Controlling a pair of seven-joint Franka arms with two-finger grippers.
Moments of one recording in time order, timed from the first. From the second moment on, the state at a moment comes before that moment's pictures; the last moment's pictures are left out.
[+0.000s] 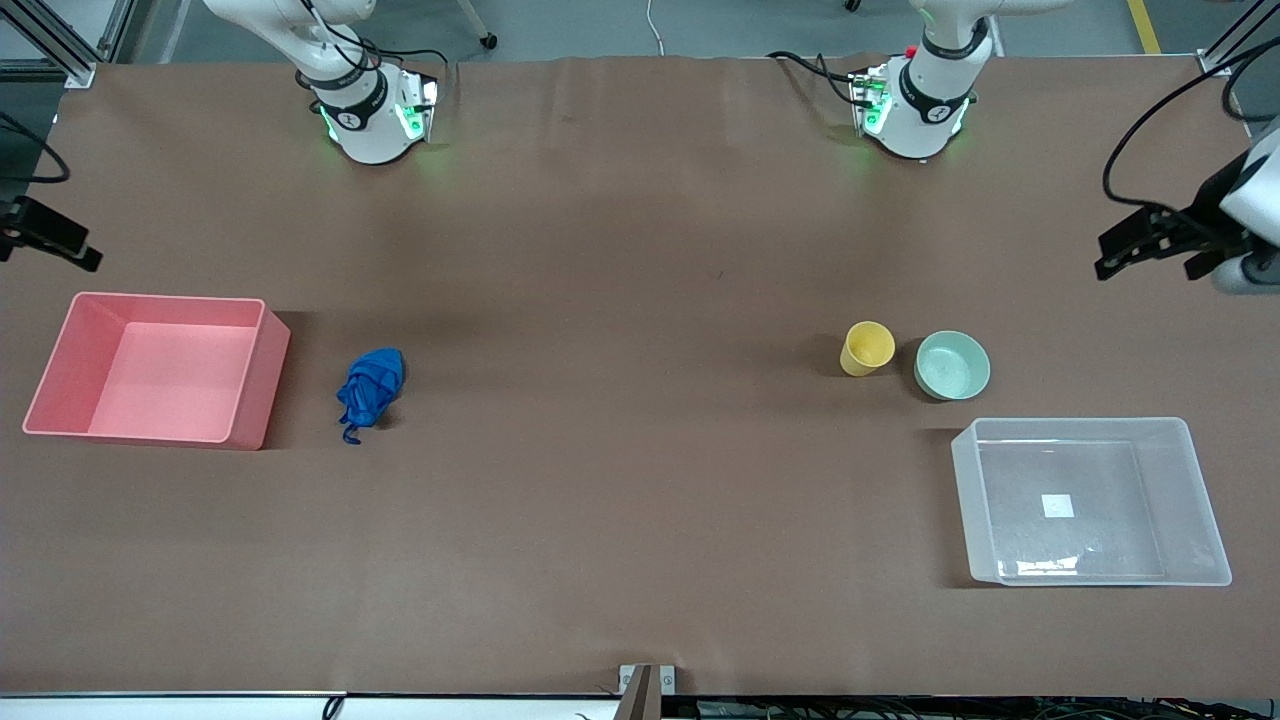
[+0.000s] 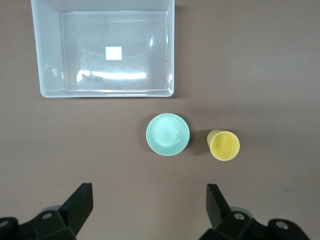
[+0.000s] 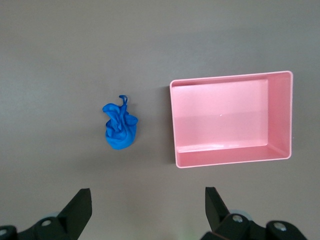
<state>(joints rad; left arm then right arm) -0.01 -0.03 0.00 -1.72 0.00 1.69 0.00 0.02 0.00 -0.10 -1.54 -0.01 1.51 0.04</state>
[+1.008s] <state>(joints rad) 0.00 0.19 0.00 -2.32 0.00 2.52 0.01 0.23 0.38 -0.10 -2.15 -0.08 2.48 0.20</state>
